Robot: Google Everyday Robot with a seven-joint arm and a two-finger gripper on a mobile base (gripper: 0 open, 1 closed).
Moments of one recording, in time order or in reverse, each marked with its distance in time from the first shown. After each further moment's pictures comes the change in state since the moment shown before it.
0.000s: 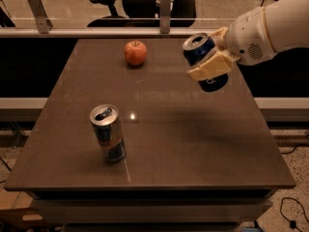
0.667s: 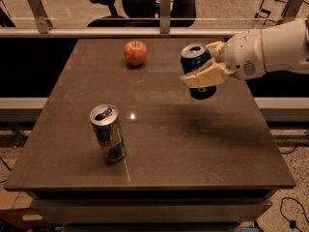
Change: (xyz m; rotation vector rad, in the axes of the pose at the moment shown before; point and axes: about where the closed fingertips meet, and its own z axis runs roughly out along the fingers) arm 0.015 0.002 0.022 -0.053 -0.188 0.052
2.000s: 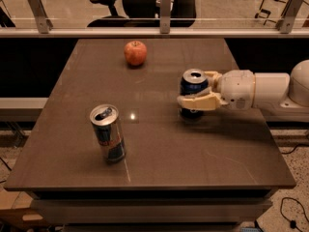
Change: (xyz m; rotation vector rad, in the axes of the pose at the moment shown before) arm 0.054 0.011 0.028 -0.035 -0.271 0.045
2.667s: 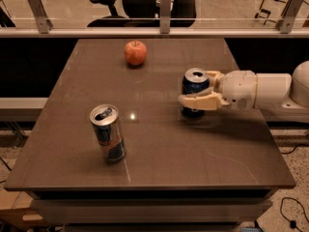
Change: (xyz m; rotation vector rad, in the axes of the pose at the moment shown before) arm 0.001 -0.001 -0.002 0.004 0.001 0.001
